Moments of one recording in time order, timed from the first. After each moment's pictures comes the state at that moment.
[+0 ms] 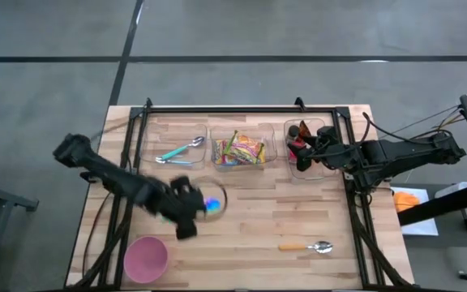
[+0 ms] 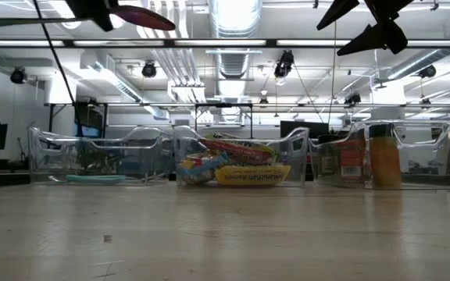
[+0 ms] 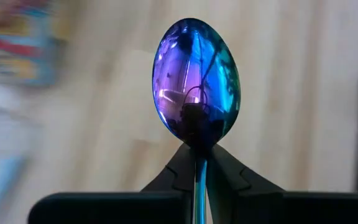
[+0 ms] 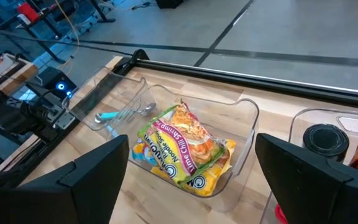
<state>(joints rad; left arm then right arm) -0.48 1.50 1.32 -0.99 -0.28 -0.65 0.16 0.90 0.86 -0.54 0.76 0.92</state>
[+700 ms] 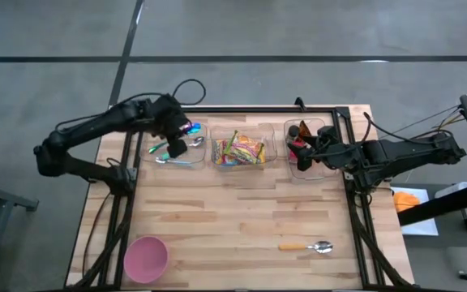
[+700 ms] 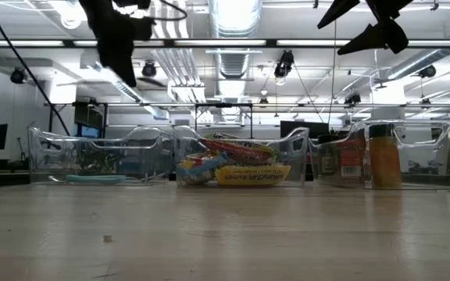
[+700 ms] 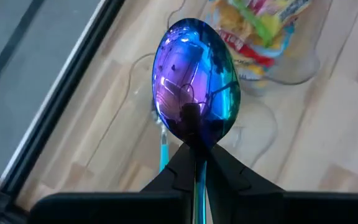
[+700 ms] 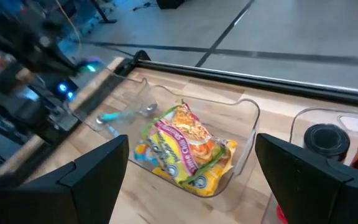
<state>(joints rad) 0.45 1.24 1.23 -1.08 -0.08 0.03 0.16 0.89 0.86 -0.54 0.76 0.91</state>
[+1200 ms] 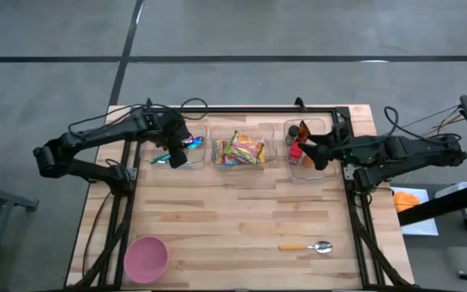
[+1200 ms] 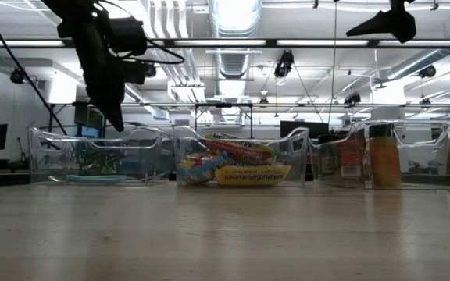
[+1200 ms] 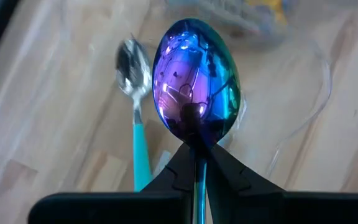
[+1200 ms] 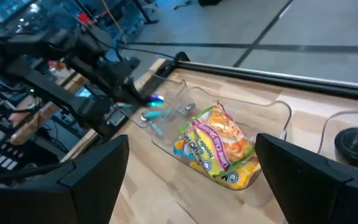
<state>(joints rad) 0.53 1.24 0.88 -0.83 0.04 0.11 0.16 0.73 0.86 -0.54 0.62 0.87</state>
